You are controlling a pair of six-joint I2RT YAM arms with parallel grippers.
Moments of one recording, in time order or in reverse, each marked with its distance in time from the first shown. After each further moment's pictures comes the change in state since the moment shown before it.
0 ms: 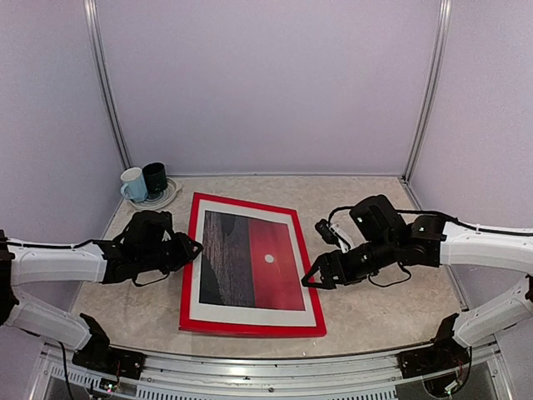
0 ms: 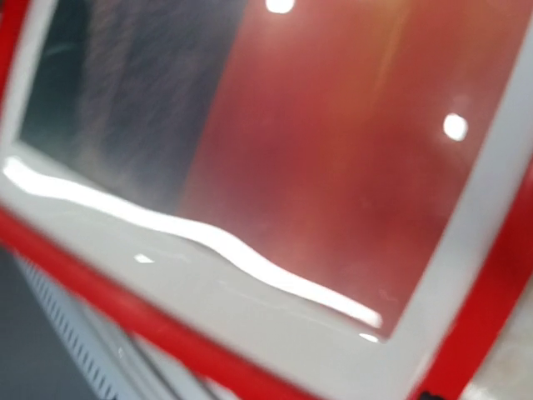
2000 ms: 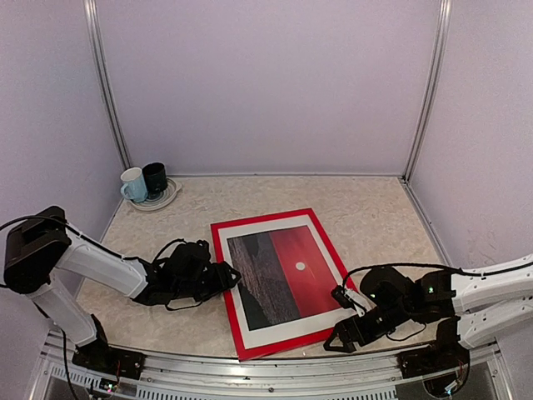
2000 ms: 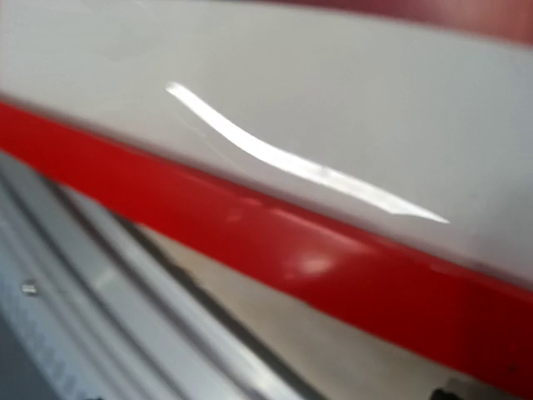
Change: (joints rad) left arm -0.274 0.351 -0.016 0.285 -0.079 -0.156; right arm 0.252 -0.218 -0.436 0.101 0.078 0.185
